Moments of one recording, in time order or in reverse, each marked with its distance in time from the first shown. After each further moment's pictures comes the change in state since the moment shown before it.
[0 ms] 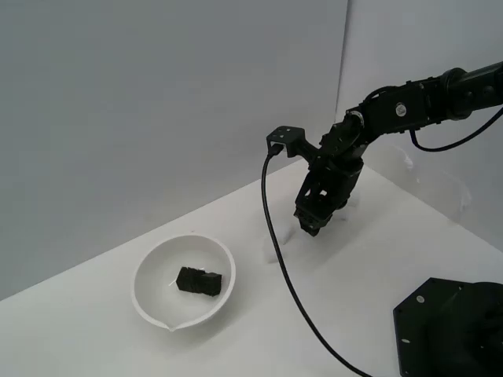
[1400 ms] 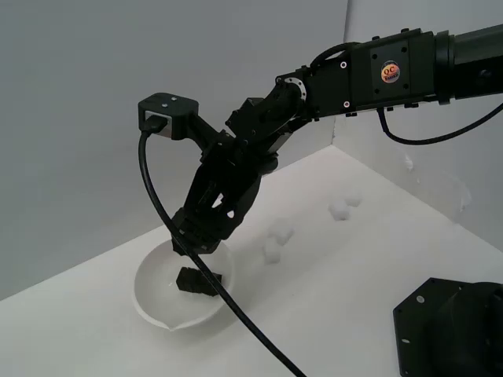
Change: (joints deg) arm -27.0 3.0 2.9 -13.4 -13.3 -17.1 -1.5 -0.6
